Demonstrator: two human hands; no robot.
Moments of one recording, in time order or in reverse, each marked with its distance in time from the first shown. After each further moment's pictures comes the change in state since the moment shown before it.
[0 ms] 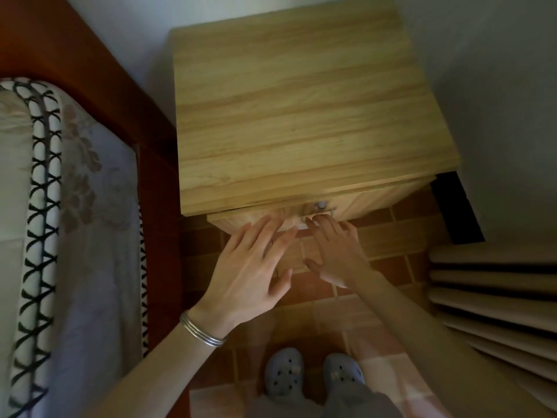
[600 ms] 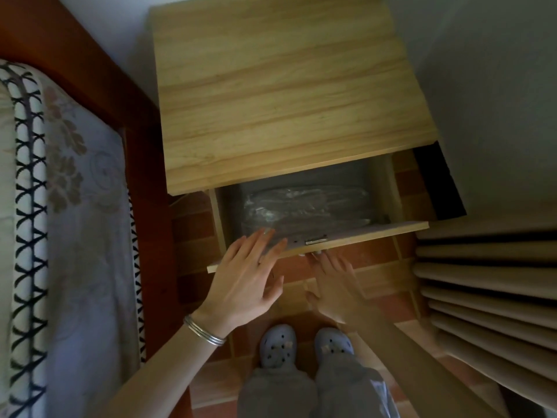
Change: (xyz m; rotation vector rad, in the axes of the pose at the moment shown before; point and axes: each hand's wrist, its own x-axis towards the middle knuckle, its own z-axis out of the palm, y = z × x) left_hand -0.033 0.029 0.031 -0.025 -0.102 -0.022; right_hand -0.095 -0.019 0.034 0.033 -0.216 0.048
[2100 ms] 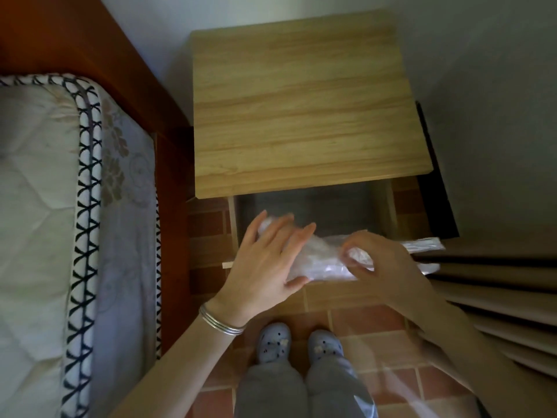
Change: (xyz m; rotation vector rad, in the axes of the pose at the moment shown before) left_hand 0.005 0.021 -0.073 -0.014 0.259 0.093; right_hand -0.051 0.009 -0.169 0.453 0.410 -0.208
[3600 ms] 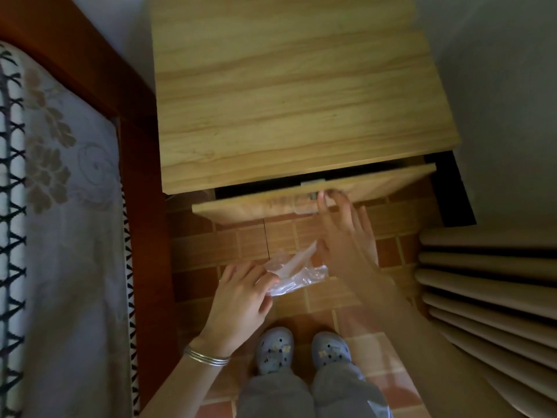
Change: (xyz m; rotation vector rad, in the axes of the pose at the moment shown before) left_hand -0.044 -0.023 0.107 -0.178 -0.059 -0.127; right_hand 0.050 0.061 0.109 -0.512 -0.074 0.249
